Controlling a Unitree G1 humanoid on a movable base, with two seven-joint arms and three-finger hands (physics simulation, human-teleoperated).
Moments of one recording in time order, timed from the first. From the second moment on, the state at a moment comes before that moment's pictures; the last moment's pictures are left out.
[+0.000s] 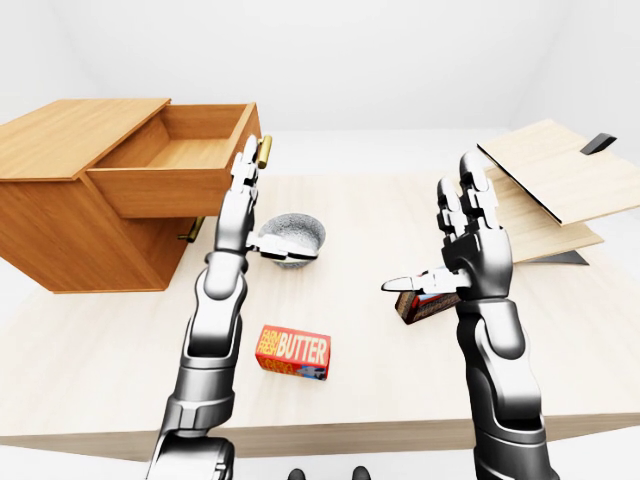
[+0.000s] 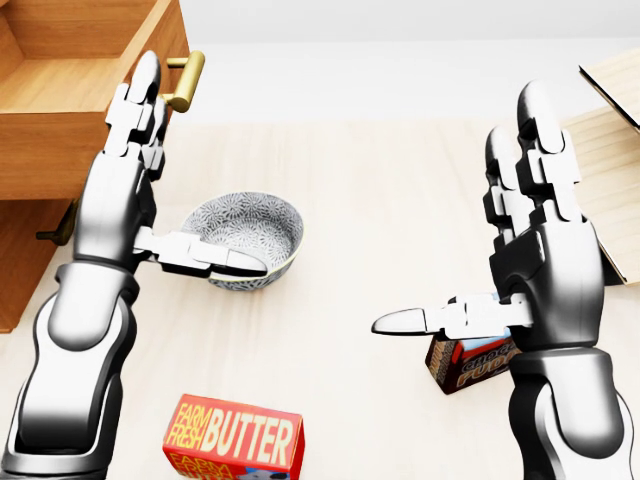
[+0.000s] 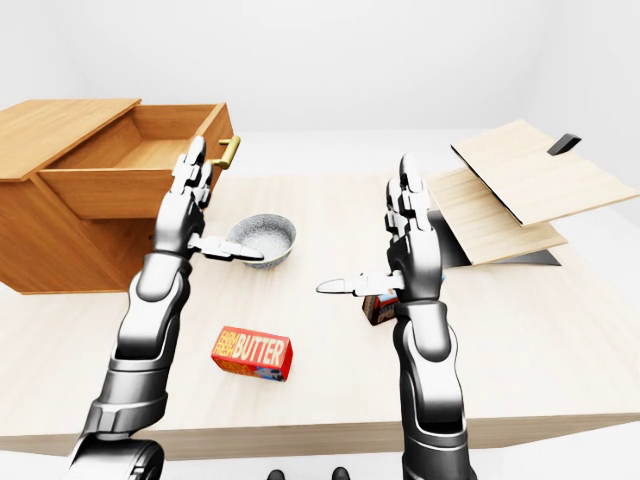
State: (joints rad) left arm -0.48 0.10 0.04 -0.02 0.12 0.09 -0.07; right arm -0.15 -0.06 -0.08 -0.43 0.09 0.09 0.05
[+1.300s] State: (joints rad) left arm -0.56 0.21 0.10 0.35 0.39 0.09 0.13; right arm -0.14 -0.05 -0.08 -0.43 0.08 0.09 0.05
